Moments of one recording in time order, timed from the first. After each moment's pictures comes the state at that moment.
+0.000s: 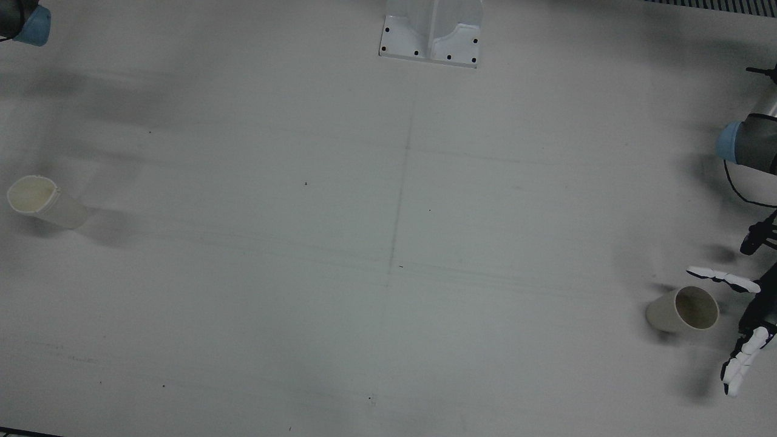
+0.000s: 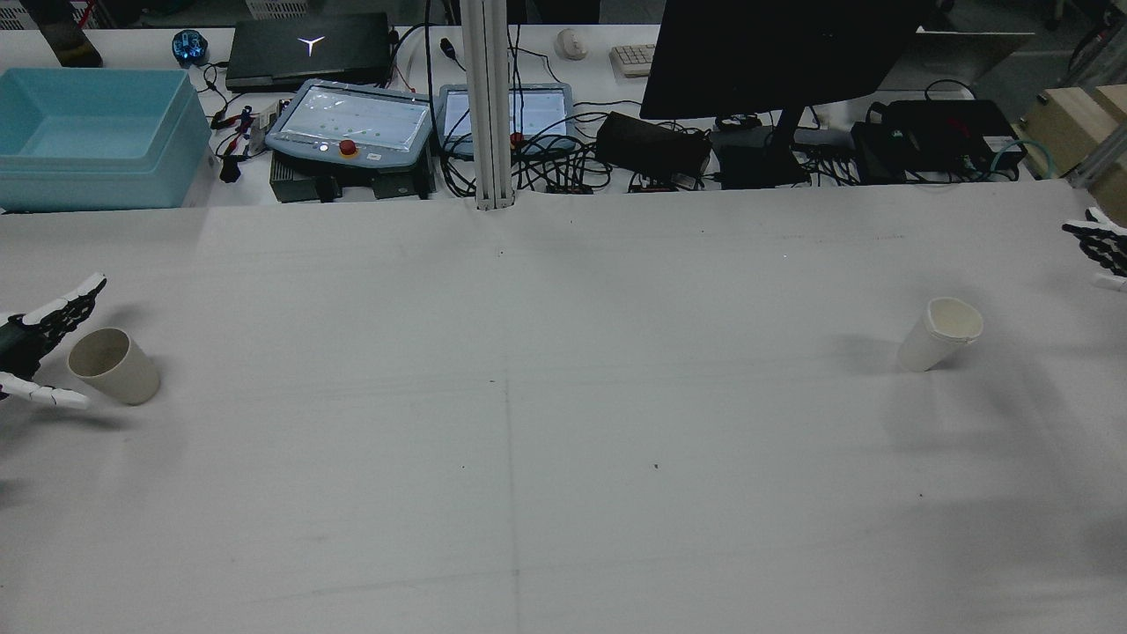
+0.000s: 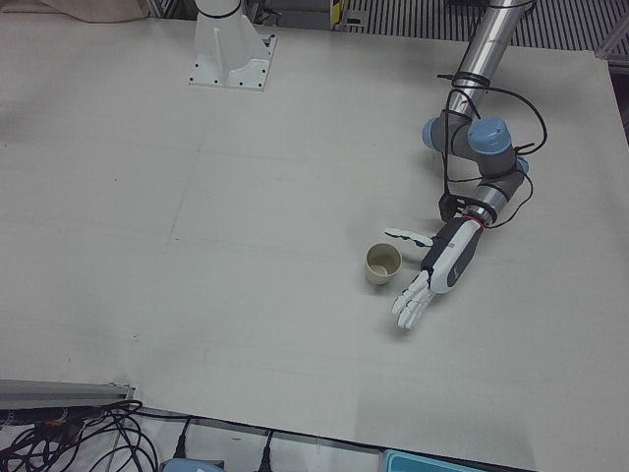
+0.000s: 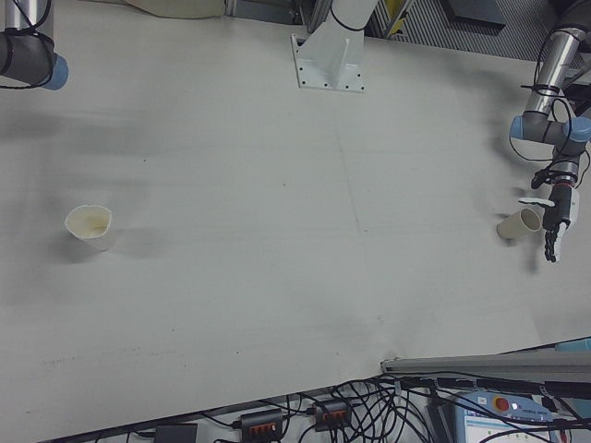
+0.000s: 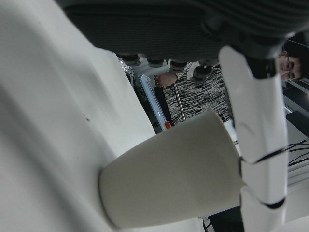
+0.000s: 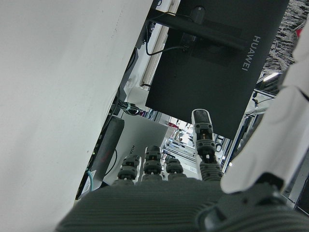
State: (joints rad) left arm -0.92 -1.62 -1.28 -0.52 1.38 0.54; right arm 1.29 -1.62 1.27 -2.88 -1.36 -0.33
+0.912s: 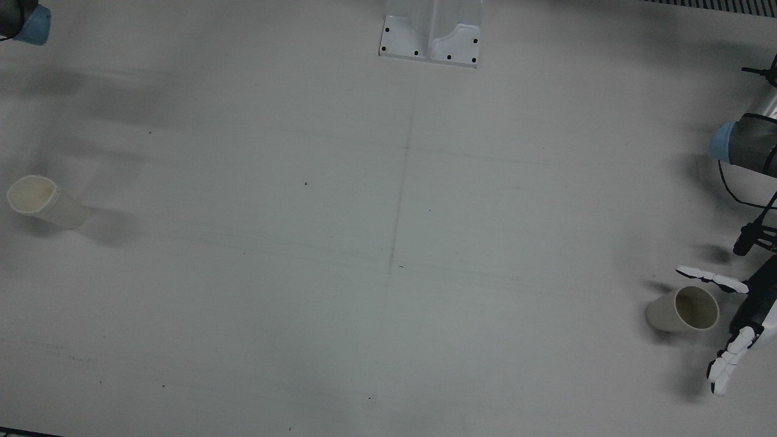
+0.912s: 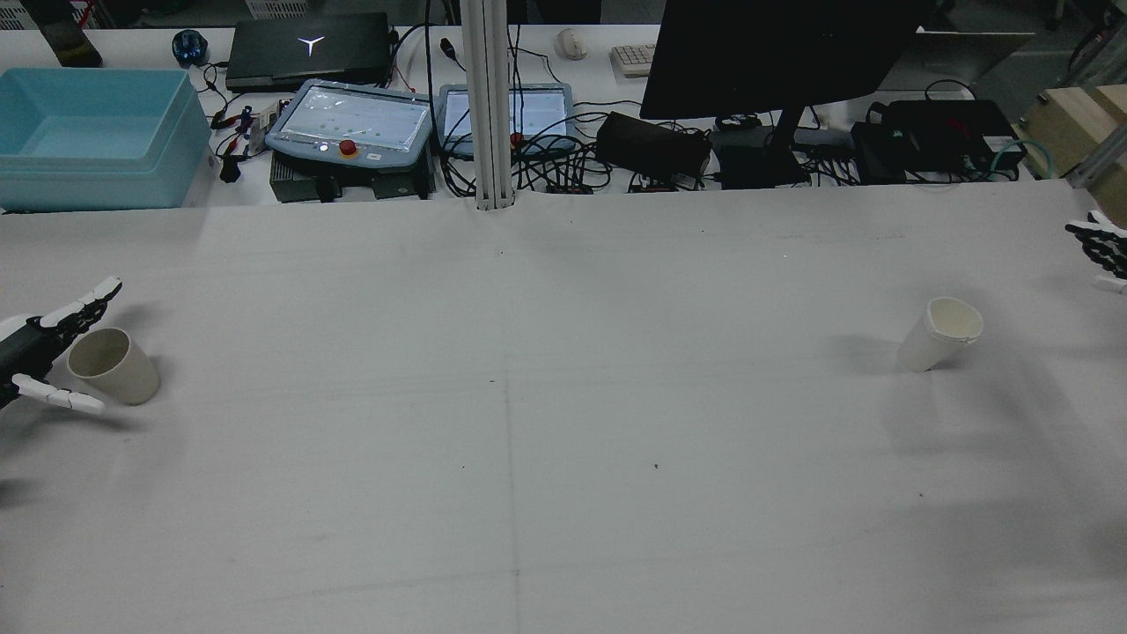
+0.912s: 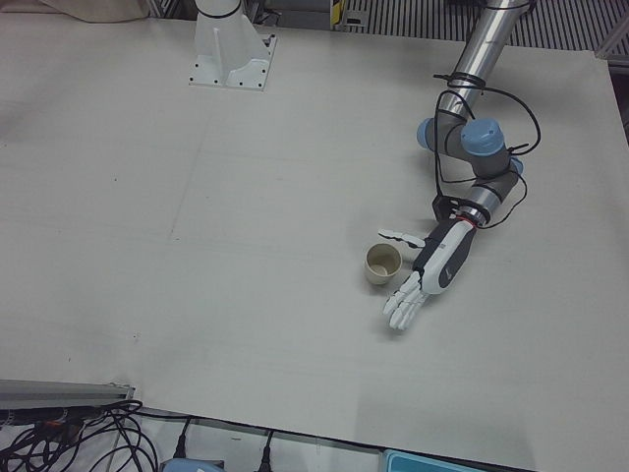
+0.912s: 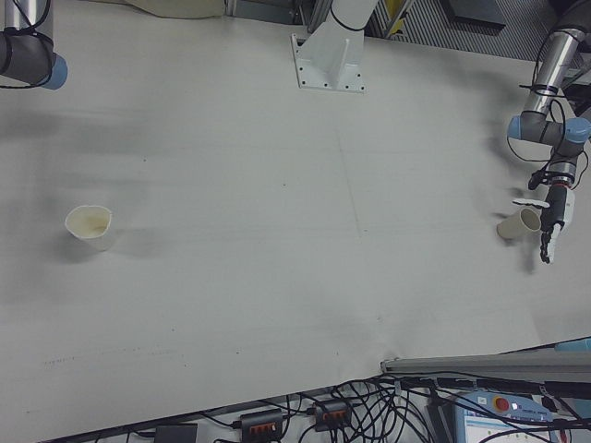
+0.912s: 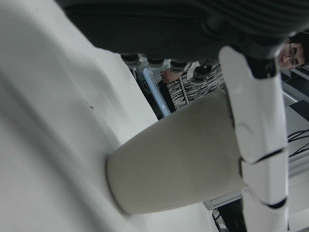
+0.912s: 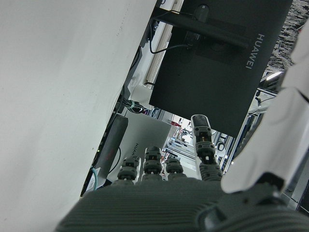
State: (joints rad) left arm -0.91 -1.63 -1.30 -0.48 1.38 0.59; right arm 1.29 -1.62 1.27 -2.88 -1.36 -0.33
